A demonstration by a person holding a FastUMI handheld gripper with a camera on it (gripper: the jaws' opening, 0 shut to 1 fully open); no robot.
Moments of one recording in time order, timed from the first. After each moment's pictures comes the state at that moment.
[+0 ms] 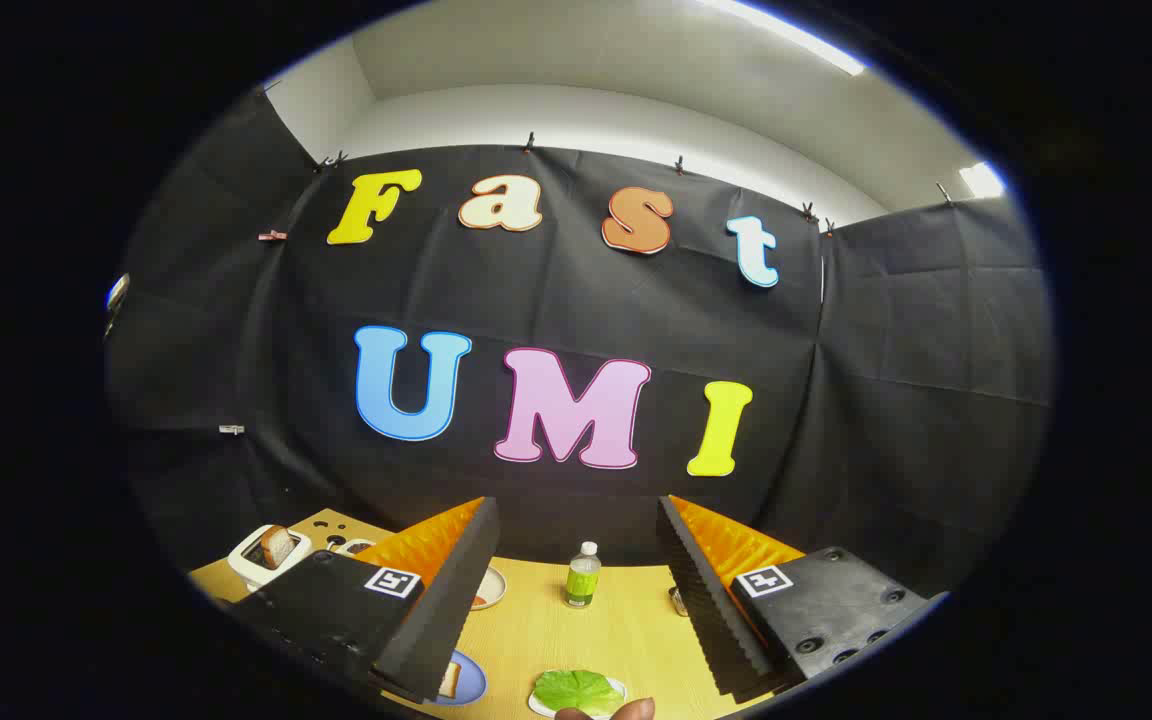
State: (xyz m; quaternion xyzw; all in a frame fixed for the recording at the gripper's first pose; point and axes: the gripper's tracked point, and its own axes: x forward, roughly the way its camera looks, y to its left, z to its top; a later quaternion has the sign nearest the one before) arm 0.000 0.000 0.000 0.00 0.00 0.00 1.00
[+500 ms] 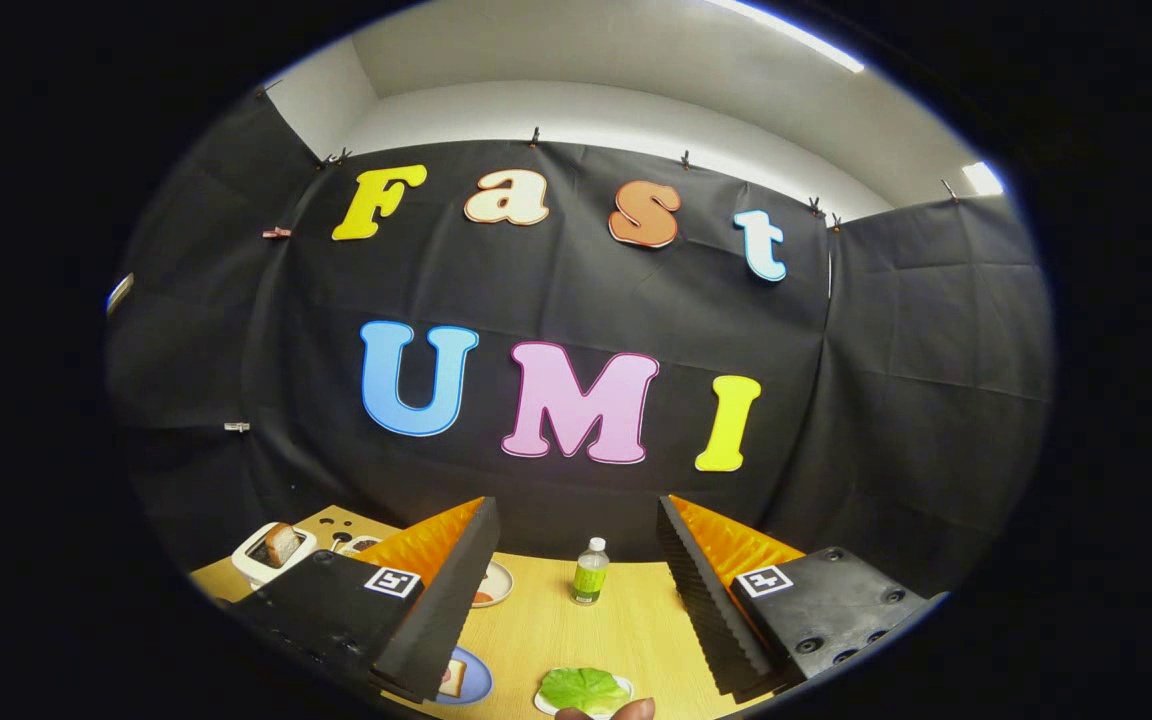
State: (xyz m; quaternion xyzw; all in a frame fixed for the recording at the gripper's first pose) arm 0.004 0.005 -0.007 0.01 0.01 0.01 1.00
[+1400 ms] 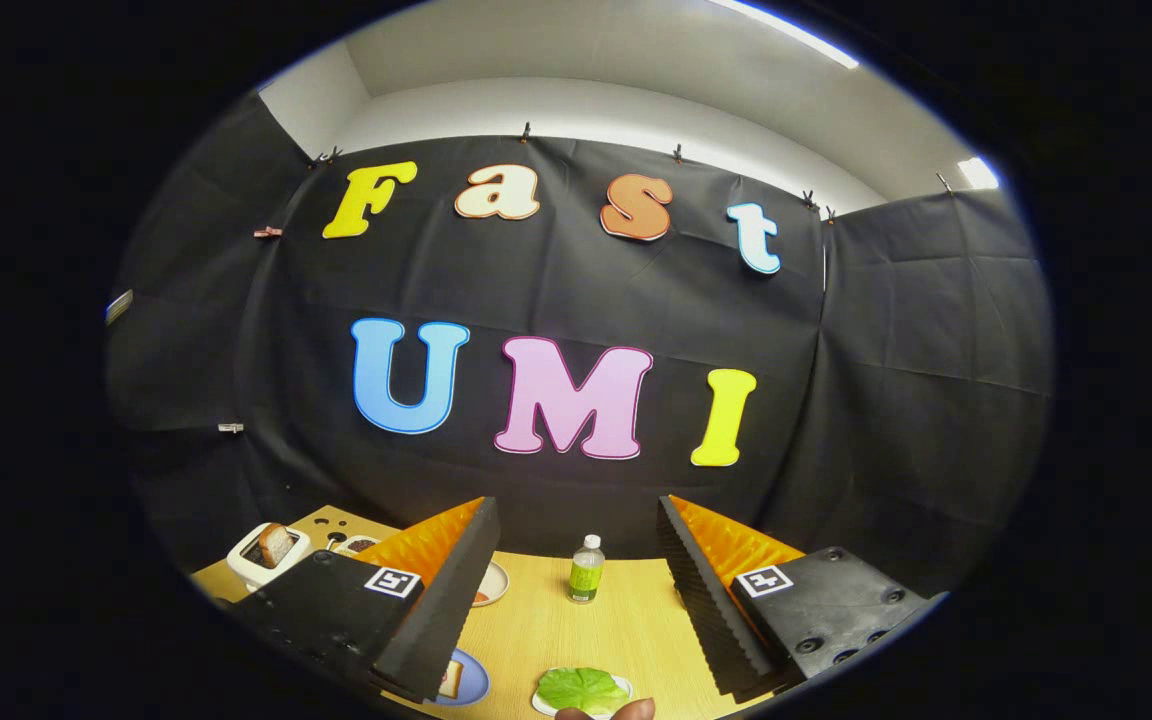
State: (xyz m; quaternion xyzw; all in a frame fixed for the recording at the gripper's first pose) arm 0.012 -0.003 -0.015 0.01 0.02 0.00 1.00
